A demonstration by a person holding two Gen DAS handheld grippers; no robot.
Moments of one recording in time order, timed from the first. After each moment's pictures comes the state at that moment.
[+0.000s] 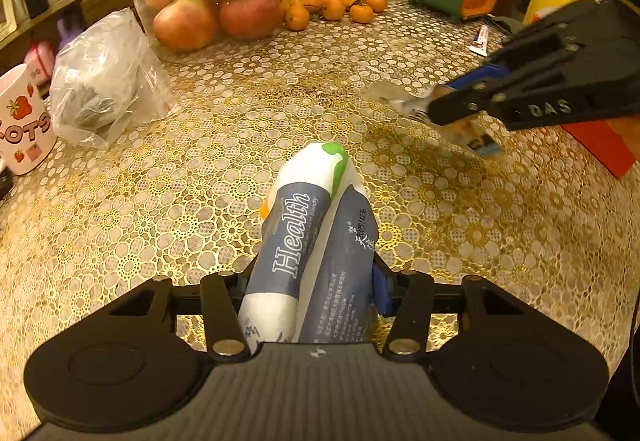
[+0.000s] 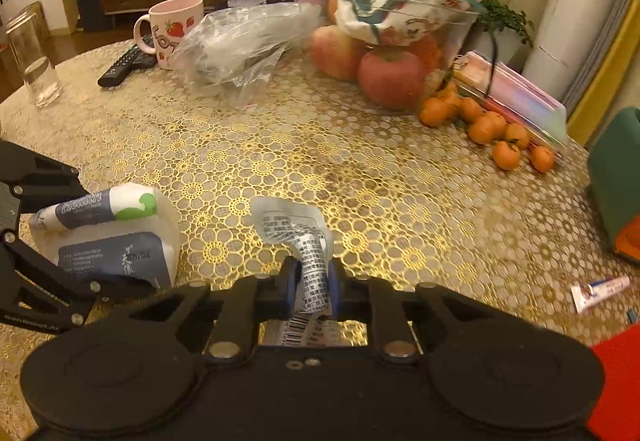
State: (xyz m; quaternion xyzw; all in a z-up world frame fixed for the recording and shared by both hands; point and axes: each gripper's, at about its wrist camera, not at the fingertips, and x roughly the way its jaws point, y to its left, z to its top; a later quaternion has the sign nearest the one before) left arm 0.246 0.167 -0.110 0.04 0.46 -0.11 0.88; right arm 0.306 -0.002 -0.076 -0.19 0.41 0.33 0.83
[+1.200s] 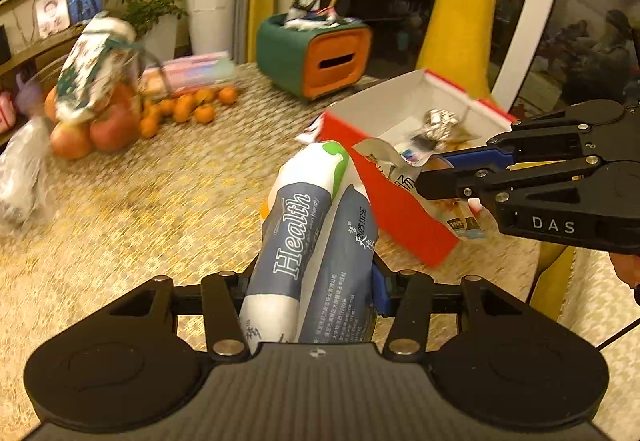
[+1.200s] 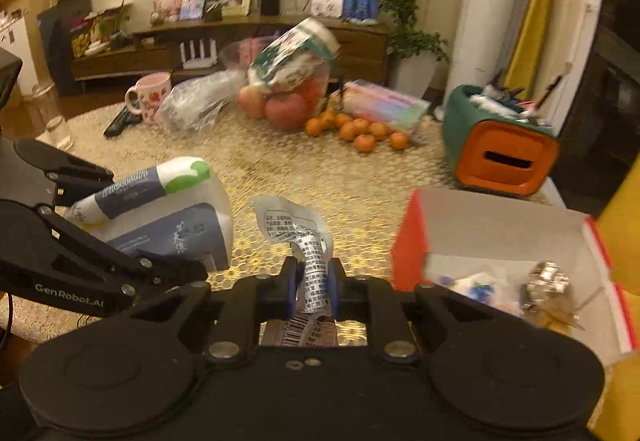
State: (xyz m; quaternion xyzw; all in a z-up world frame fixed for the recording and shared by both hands) left arm 0.197 -0.034 0.011 0.02 0.40 -0.17 0.90; right arm 0.204 -0.198 0.031 -0.12 0.35 0.27 0.89
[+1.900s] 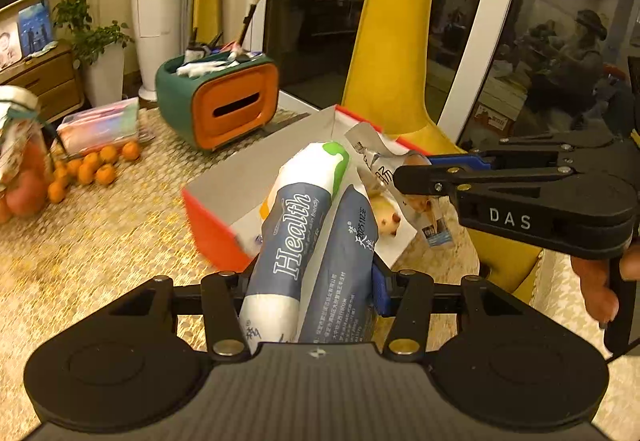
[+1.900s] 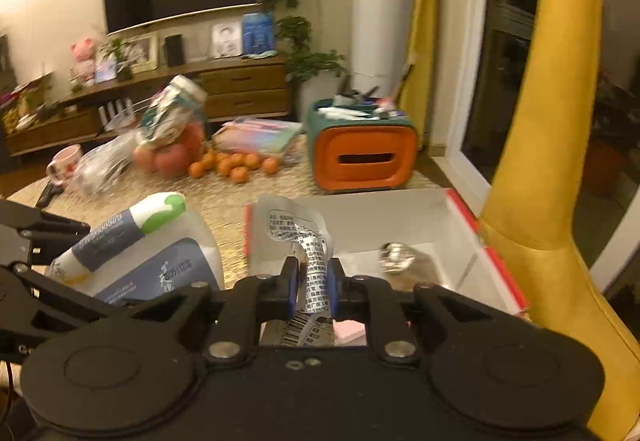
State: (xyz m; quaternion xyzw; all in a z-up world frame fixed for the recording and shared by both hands) left arm 0.243 -0.175 0.040 0.03 0.38 -0.22 0.90; right arm 0.229 -0.328 0.050 -0.04 0.32 0.16 0.93
